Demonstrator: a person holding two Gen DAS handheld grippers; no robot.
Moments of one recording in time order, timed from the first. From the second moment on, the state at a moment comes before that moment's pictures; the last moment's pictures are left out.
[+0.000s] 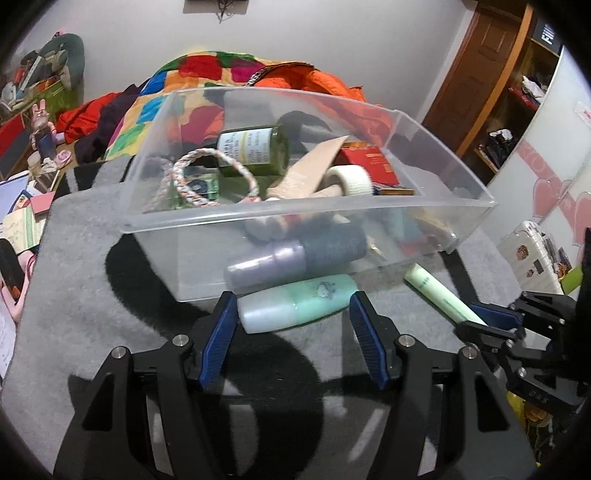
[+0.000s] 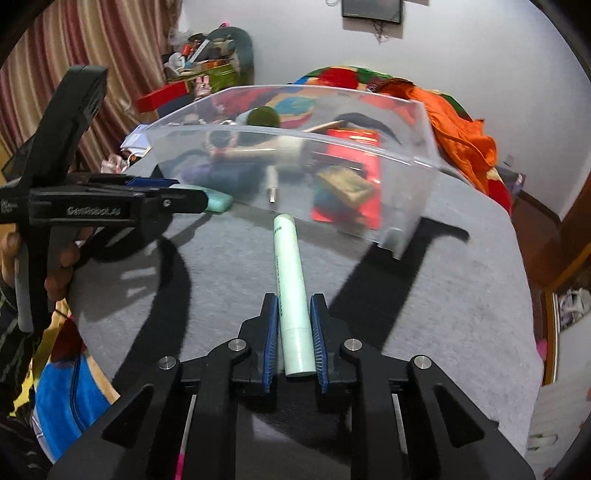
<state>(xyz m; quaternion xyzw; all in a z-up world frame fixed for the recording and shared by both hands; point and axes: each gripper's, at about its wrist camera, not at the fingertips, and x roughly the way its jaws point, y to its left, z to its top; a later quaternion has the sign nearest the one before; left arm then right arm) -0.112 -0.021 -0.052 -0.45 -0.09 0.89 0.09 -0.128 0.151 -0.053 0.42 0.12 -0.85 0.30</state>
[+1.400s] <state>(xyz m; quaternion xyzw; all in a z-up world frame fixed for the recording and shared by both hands) -0.082 0.024 -0.049 -0.44 -0.05 0.89 0.13 -0.128 0.142 -0.050 0.41 0.06 -0.86 0.30</state>
